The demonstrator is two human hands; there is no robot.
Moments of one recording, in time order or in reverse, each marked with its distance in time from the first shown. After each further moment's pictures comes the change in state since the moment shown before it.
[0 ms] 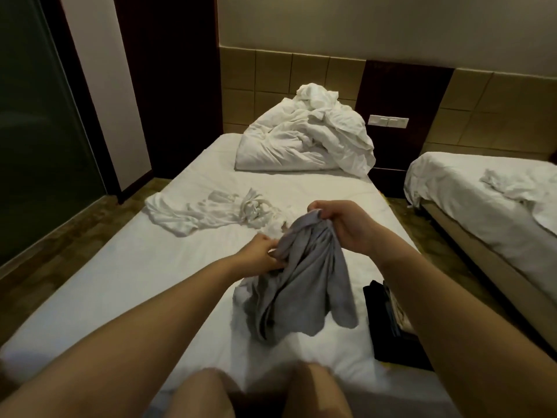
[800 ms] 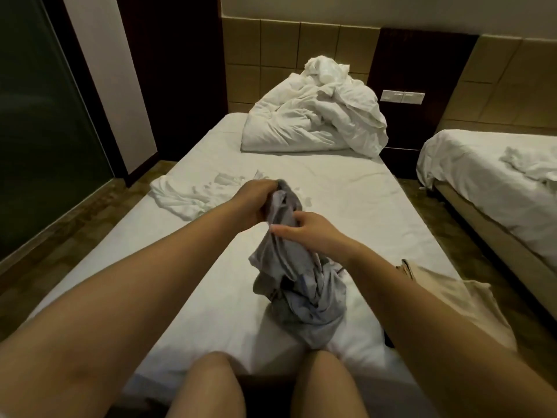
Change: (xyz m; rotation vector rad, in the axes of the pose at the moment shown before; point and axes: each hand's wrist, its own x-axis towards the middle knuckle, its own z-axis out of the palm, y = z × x) left_hand 0.024 0.035 -0.043 -0.864 0.268 -0.248; right_hand 0.027 0.051 0.041 -0.859 0.244 0.017
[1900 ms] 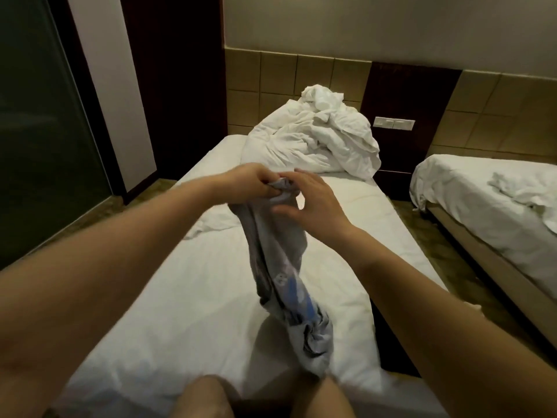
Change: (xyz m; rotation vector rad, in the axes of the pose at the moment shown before) left_hand -0.029 0.081 -0.015 1.123 -0.160 0.468; right_hand 0.005 -0.048 -0.043 -0.314 0.441 -0.565
